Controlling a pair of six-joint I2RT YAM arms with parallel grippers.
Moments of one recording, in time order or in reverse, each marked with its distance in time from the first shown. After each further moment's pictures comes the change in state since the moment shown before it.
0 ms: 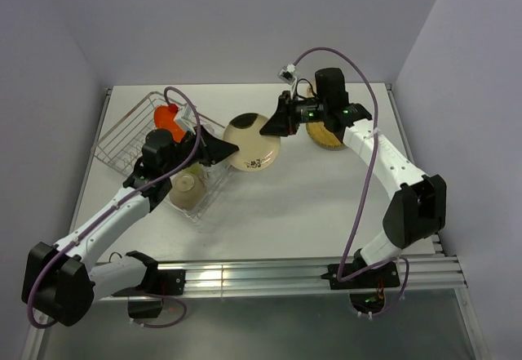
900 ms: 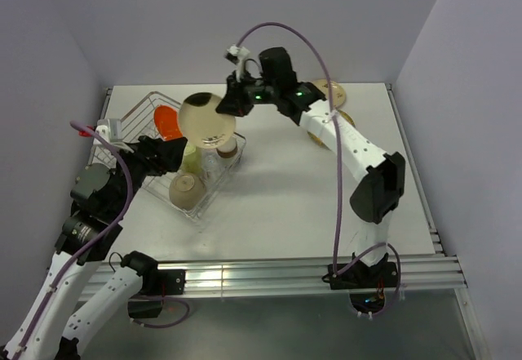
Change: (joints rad) left arm 0.011 -0.529 0.152 -0.524 -0.537 0.237; right arm 0.221 0.279 0.476 -0.113 0.309 -0.069
